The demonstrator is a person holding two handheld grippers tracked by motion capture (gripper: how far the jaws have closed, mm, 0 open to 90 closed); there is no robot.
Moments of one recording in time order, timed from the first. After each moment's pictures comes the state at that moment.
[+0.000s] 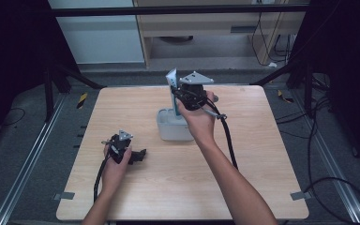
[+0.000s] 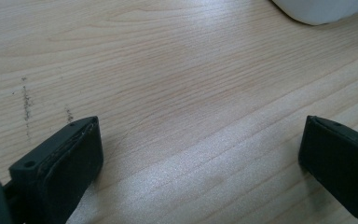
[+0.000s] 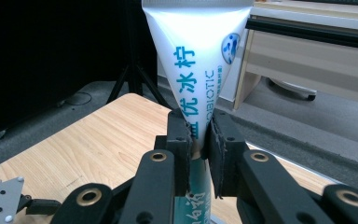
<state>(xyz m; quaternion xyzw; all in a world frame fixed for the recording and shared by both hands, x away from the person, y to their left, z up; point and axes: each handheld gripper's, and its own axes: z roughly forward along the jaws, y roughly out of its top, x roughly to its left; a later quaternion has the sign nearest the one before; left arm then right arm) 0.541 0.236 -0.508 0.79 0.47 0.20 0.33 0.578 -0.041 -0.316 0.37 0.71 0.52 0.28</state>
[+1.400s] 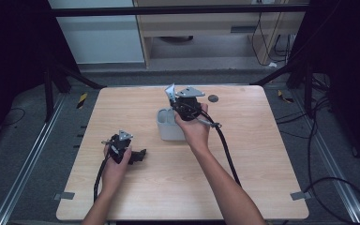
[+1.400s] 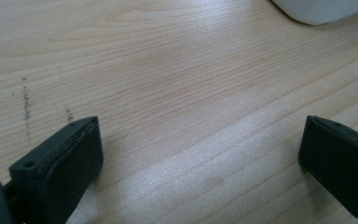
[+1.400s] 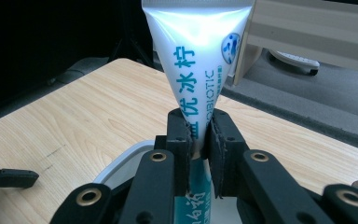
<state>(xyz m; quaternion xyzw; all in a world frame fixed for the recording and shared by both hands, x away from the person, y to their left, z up) 0.541 0.237 -0.508 0.80 0.47 0.20 0.33 0.592 -0.029 -0.376 0.39 0.73 0.49 0.27</state>
